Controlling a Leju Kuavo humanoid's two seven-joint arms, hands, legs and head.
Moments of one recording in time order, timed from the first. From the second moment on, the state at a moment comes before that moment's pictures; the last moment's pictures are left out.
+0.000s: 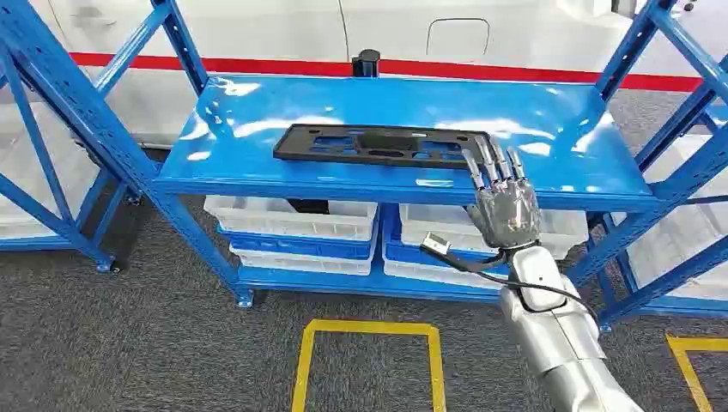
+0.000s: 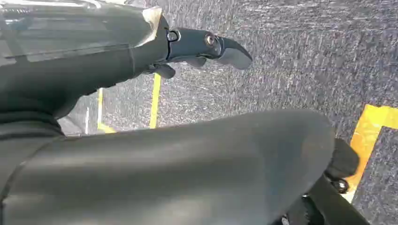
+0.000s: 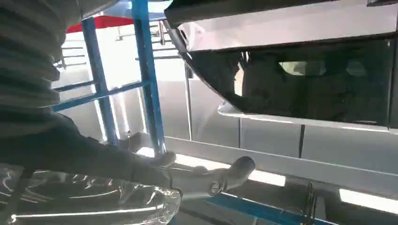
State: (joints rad) left arm -0.10 -0.19 1.24 -0.20 -1.02 0.15 -0.08; right arm -0.49 -0.15 0.24 -1.04 1.57 -0.70 0.02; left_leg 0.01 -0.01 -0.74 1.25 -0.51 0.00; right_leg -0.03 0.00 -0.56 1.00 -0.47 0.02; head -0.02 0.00
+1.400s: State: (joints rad) left arm -0.10 -0.20 1.24 -0.20 -1.01 0.16 -0.10; right arm -0.53 -0.15 0.28 -0.97 1.57 -0.70 0.08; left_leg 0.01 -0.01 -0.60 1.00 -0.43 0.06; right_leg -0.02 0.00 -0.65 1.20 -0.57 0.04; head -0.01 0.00
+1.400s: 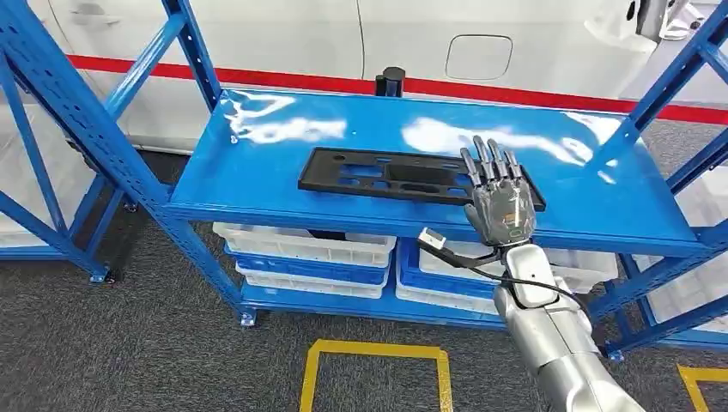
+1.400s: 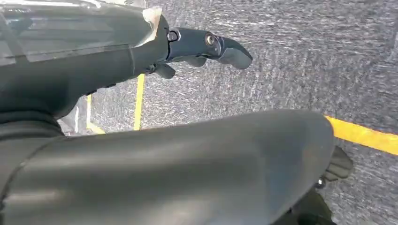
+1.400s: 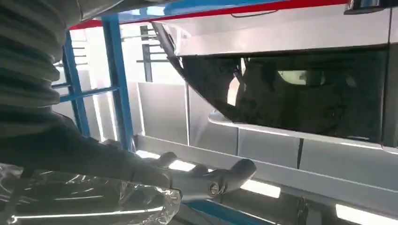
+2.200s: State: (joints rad) left arm -0.10 -0.20 1.24 -0.20 -1.03 0.18 -0.13; right arm -0.56 -0.12 0.18 -0.85 1.57 -0.70 0.03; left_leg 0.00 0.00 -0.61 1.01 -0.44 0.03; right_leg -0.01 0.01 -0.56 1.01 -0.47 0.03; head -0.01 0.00
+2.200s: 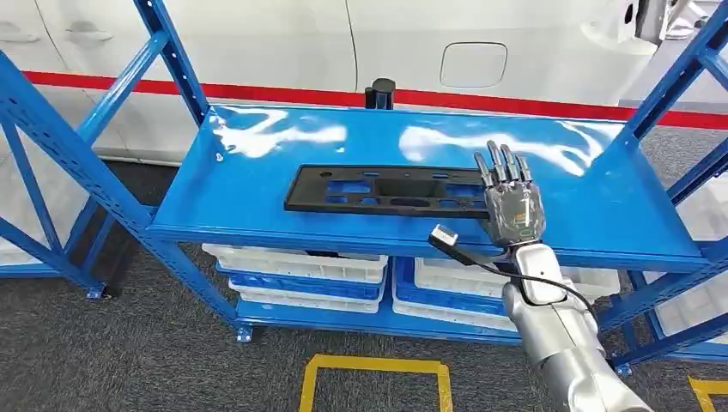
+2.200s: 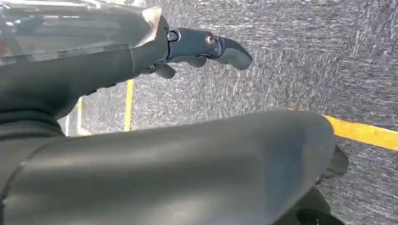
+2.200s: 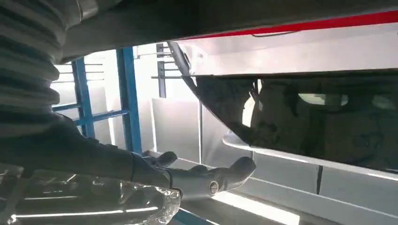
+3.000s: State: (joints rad) left arm -0.10 -0.19 1.24 -0.20 -1.02 0.21 -0.12; right arm -0.61 -0.09 0.12 -0.75 1.57 -0.69 0.01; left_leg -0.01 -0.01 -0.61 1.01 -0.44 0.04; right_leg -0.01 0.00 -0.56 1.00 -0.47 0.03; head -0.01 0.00
